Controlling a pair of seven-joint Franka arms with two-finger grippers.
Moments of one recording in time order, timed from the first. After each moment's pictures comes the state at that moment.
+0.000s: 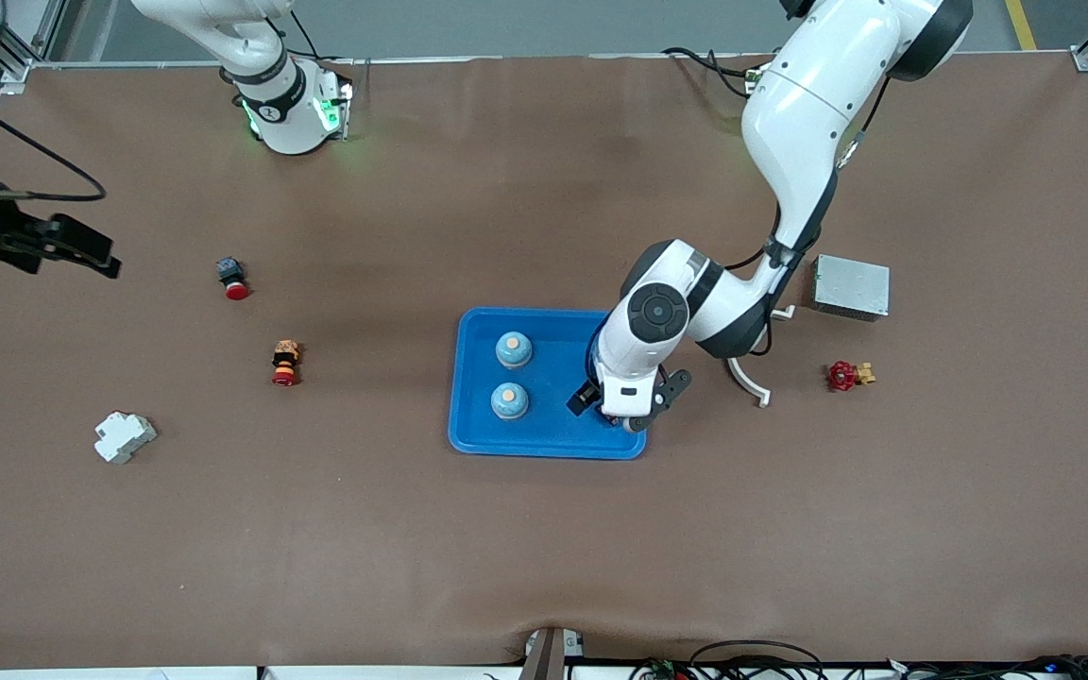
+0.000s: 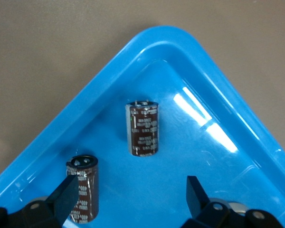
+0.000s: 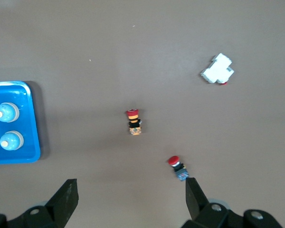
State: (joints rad) left arm -0.46 0.79 -0.20 -1.50 0.02 2.34 -1.37; right arm 0.04 0.04 -0.01 -1.56 0.03 1.56 0.15
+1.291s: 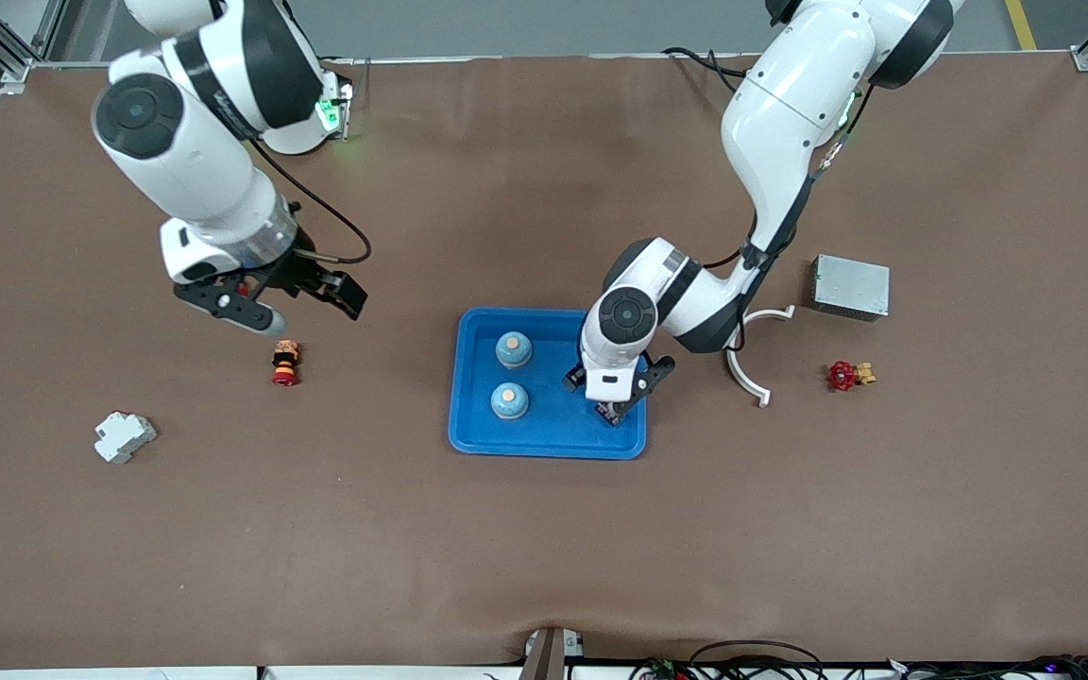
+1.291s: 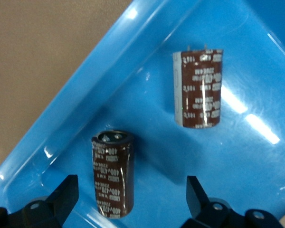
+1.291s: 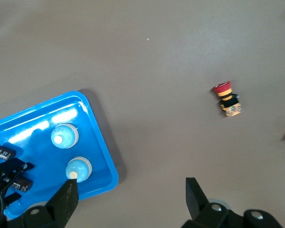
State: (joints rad) left arm -0.51 0.82 -0.19 -1.51 0.02 2.25 -1.38; right arm 0.42 0.11 0.00 -1.83 0.05 1.98 0.81
